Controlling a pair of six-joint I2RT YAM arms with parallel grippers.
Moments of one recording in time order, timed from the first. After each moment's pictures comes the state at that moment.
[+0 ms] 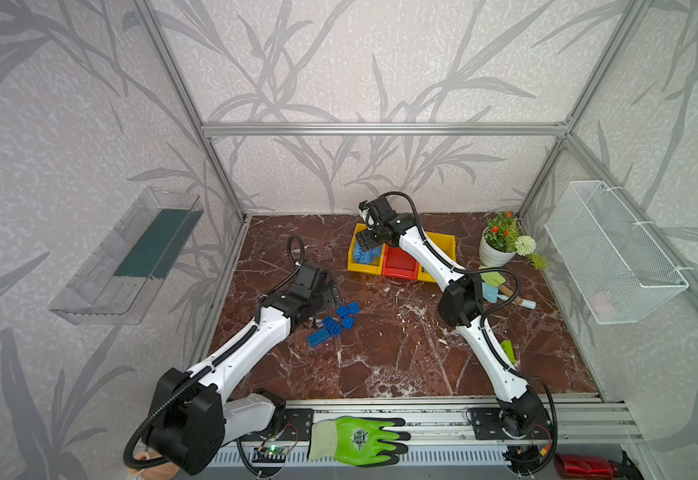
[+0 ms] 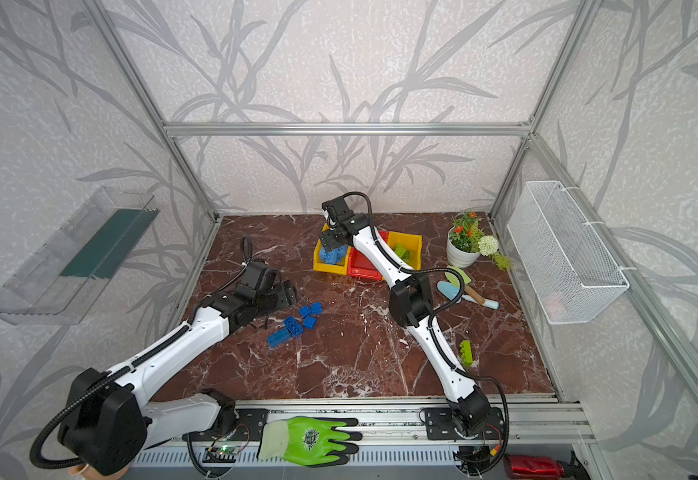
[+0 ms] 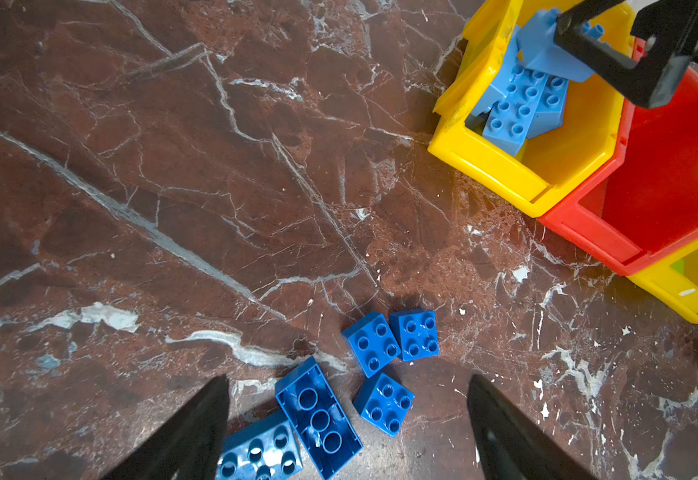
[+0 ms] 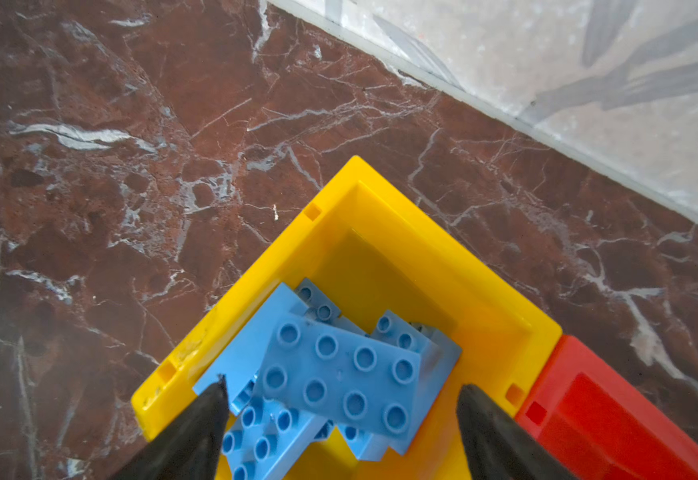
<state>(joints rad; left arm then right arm) -0.41 1.22 0.83 -0.53 -0.15 -0.71 0.59 2.66 2.71 -0.90 0.02 0.06</state>
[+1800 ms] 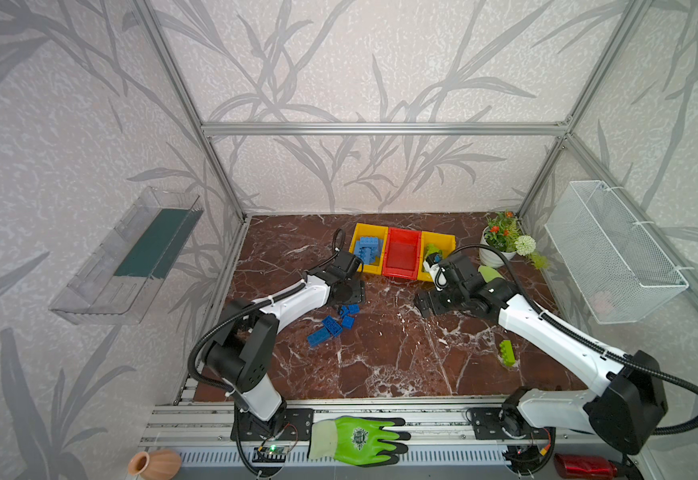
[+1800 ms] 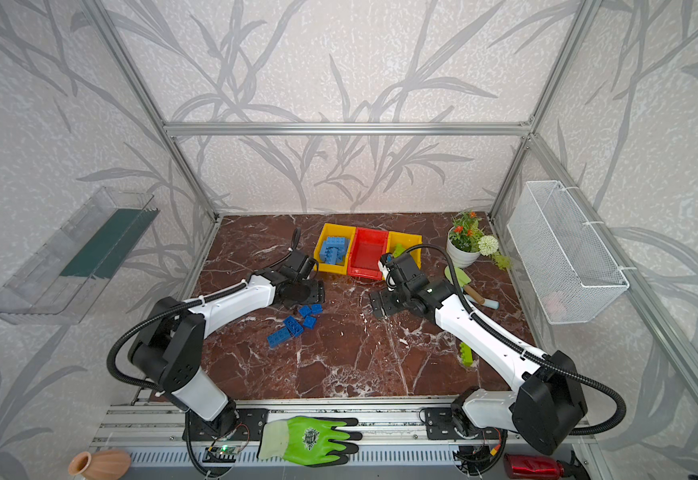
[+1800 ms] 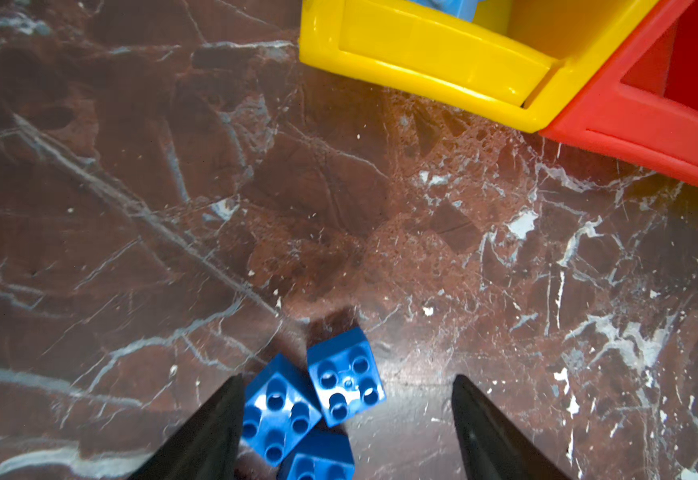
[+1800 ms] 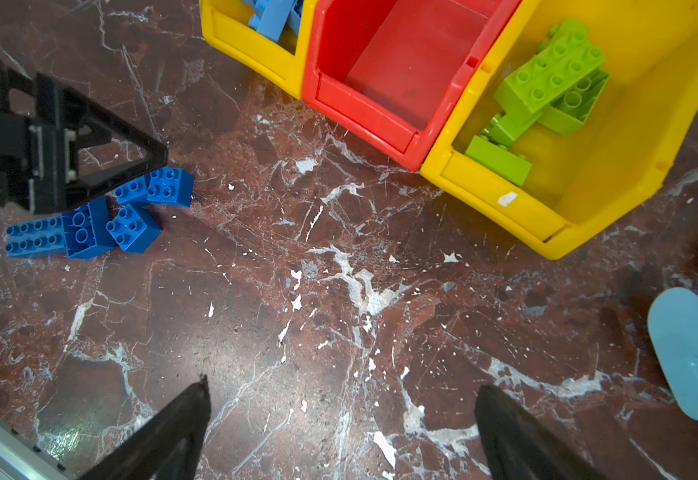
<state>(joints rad) -0.52 1.69 1.09 -0.51 -0.05 -0.55 0.59 1.29 1.01 -0.66 0.01 0.22</state>
